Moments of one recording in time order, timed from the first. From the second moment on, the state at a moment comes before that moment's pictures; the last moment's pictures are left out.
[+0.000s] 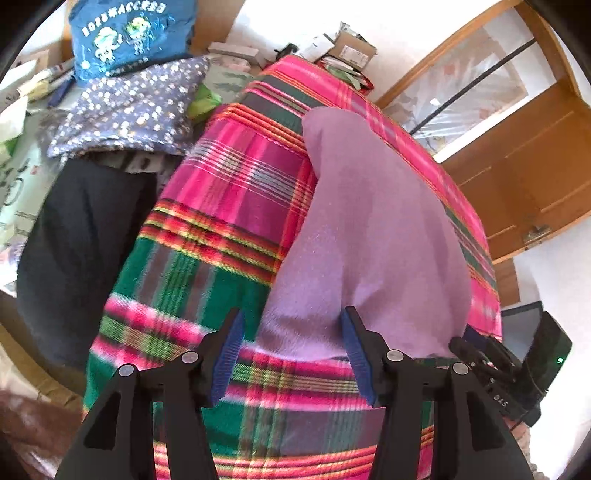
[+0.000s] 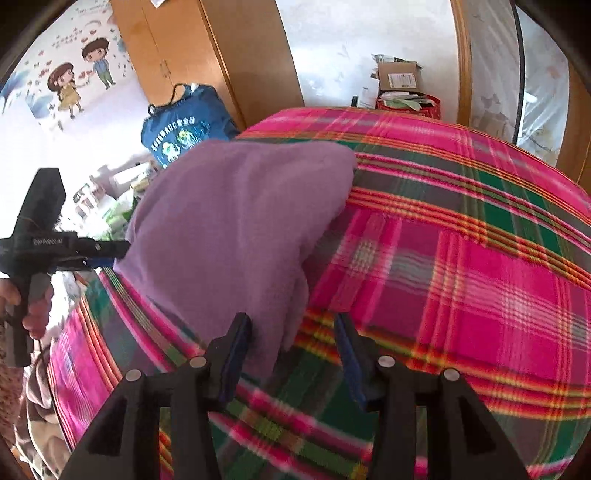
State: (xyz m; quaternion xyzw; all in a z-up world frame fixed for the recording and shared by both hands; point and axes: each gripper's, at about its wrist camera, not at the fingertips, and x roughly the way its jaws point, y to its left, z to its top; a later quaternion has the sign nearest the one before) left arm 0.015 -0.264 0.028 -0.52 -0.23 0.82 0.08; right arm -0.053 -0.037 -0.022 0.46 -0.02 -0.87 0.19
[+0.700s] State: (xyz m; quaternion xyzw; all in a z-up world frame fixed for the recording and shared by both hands) left arm 0.072 -0.174 0.036 -0.50 -0.05 0.86 -0.05; right arm -0.012 -0.090 -0.028 0.52 0.00 -0.84 0.13
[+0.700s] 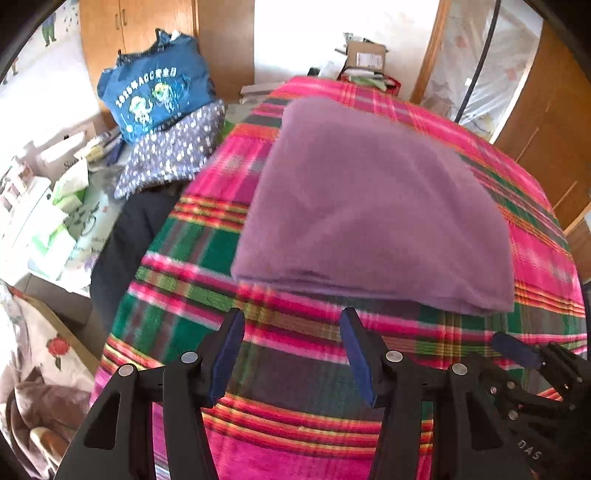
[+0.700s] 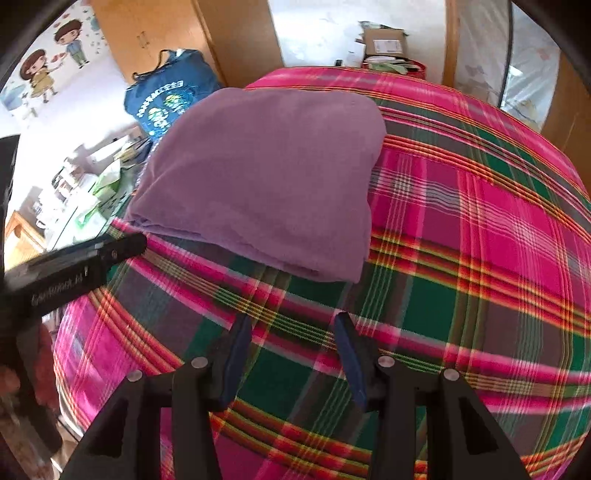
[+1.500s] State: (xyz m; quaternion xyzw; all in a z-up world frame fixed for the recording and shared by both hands) left arm 0.066 -0.157 0.014 -0.50 -0.04 0.87 -0.04; right arm -0.008 -0.107 -0.038 0.48 0.01 -0.87 0.07
